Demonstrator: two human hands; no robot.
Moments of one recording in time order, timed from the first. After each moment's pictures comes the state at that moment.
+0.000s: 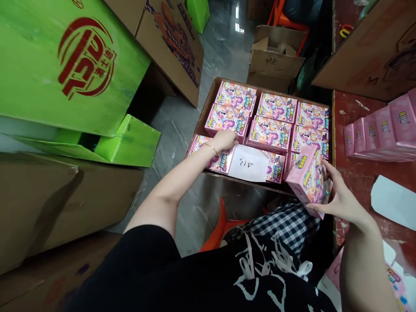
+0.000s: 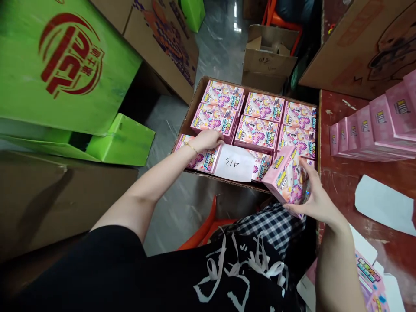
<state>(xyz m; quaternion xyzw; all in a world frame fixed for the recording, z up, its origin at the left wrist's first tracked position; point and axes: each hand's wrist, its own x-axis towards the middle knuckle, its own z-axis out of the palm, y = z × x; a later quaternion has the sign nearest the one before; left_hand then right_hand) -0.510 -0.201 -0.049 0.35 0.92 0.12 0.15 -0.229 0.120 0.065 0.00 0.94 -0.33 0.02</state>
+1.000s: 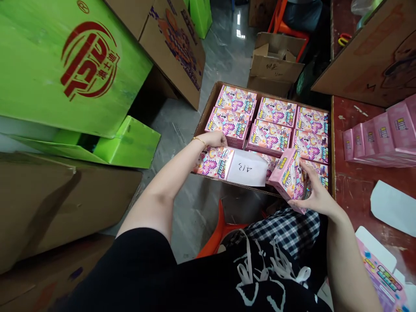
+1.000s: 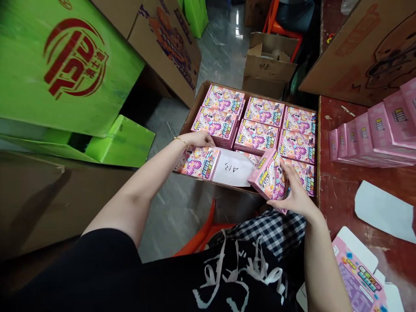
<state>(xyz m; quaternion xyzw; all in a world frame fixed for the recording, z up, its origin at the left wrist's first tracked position) -0.558 -0.239 -0.078 0.34 0.86 0.16 0.35 -0.257 0.098 0.032 -0.06 0.95 -0.32 0.05</state>
